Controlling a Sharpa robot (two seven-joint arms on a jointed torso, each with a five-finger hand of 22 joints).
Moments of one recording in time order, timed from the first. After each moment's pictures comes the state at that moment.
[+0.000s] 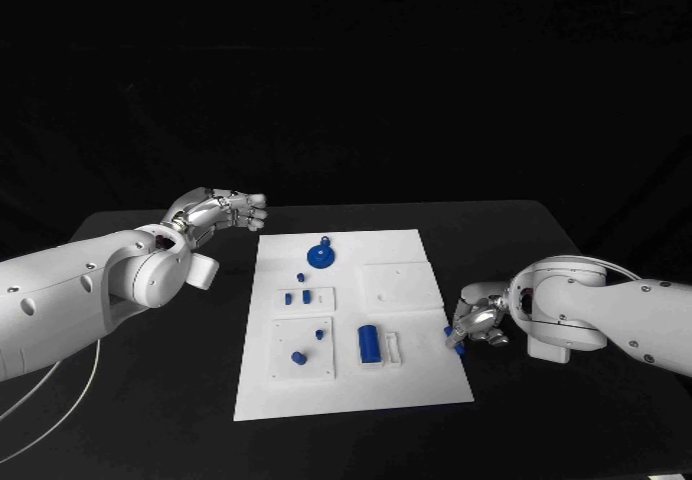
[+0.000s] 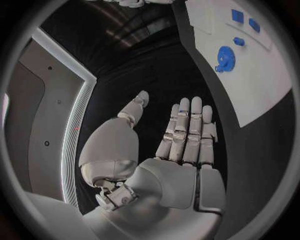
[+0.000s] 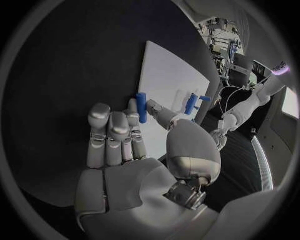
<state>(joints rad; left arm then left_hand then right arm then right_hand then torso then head) 1.33 -0.77 -0.11 1.21 -0.21 -0.16 0.29 0.90 -0.11 0.40 -0.25 0.09 0.88 0.16 0.26 0.49 1.18 0.14 0.07 0.07 0.91 0.11 0.53 0.34 0.02 0.62 0.02 0.53 1.26 1.27 -1.05 -0.15 1.65 -1.08 0.18 -0.51 0.86 -0.07 0.79 -0.20 0.05 1.04 0.09 0.23 0.77 1.19 -0.02 1.02 1.16 1.32 -0.13 1.16 1.10 0.22 1.24 -0.05 1.00 1.28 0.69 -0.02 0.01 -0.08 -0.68</state>
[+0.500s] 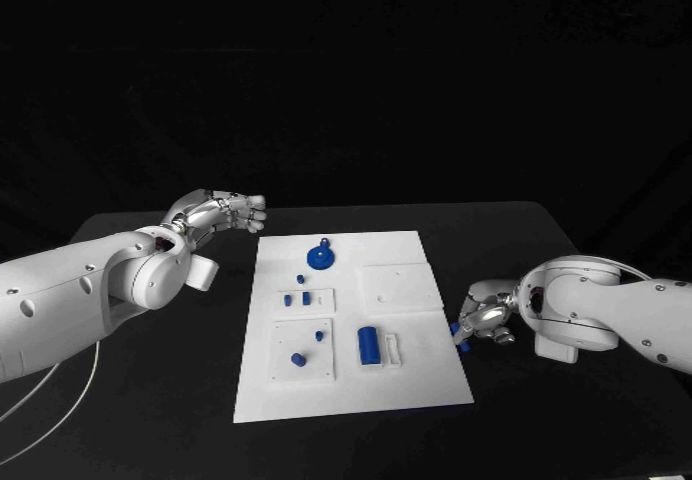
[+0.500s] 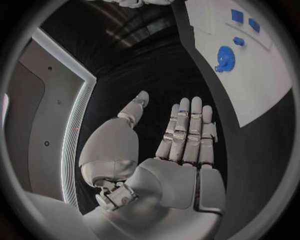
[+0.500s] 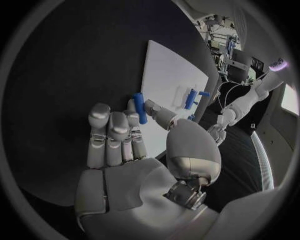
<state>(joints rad) 1.33 -0.77 -0.11 1.21 -0.21 -0.16 0.29 0.90 -0.11 0.40 -0.25 0.09 0.88 0.16 0.26 0.49 1.18 0.14 0.07 0.07 0.91 0.11 0.53 0.34 0.02 0.62 0.02 0.53 1.26 1.28 -1.08 -0.15 1.65 -1.06 0.15 -0.49 0.87 -0.06 0.84 -0.20 0.05 1.04 0.09 0.23 0.63 1.20 -0.02 1.02 1.16 1.32 -0.12 1.16 1.10 0.23 1.24 -0.04 1.00 1.28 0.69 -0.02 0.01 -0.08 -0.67</state>
